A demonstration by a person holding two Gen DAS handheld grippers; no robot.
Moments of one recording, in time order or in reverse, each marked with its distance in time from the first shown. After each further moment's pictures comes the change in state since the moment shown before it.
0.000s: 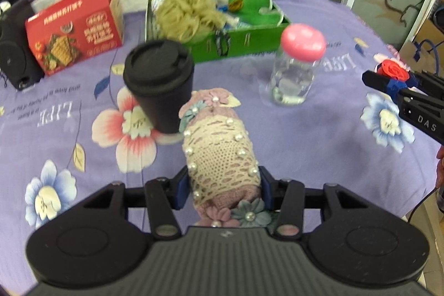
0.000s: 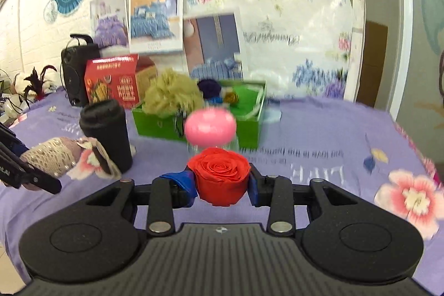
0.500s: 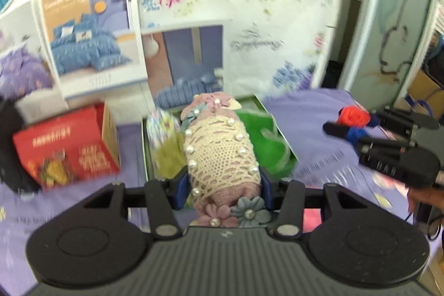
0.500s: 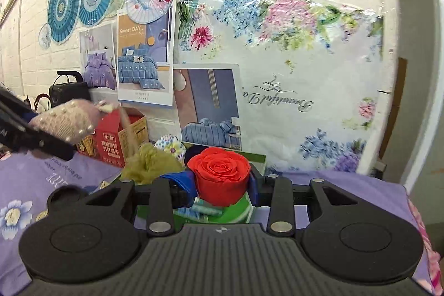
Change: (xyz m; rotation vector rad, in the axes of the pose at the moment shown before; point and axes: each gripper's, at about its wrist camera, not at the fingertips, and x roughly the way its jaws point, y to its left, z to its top) left arm -0.002 0.028 0.193 0.043 -0.219 -0.027; right arm 0.096 -0.042 0.131 -0.049 -0.053 0.072
